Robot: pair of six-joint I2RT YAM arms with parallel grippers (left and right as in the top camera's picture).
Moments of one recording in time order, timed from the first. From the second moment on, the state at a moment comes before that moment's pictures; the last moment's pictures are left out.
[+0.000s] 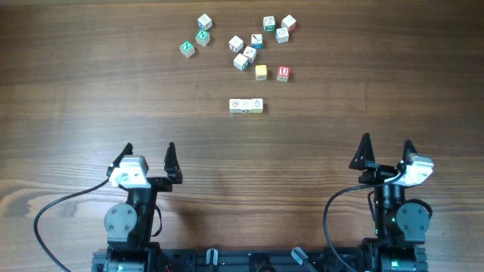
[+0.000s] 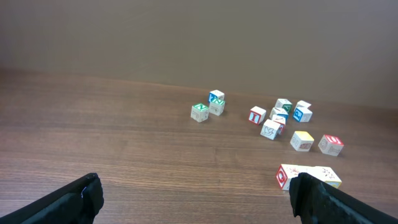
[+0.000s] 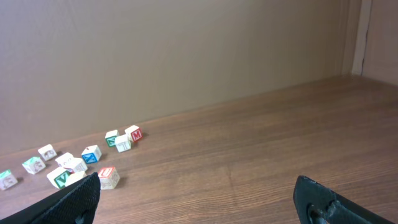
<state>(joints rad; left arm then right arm) -0.05 0.01 0.01 -0.07 0.00 -0.15 -0.04 0.02 0.01 0.01 0.06 0.20</state>
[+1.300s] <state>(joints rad) -0.05 0.01 0.01 -0.07 0.00 -0.15 -0.04 0.02 0.01 0.02 0.06 0.20</state>
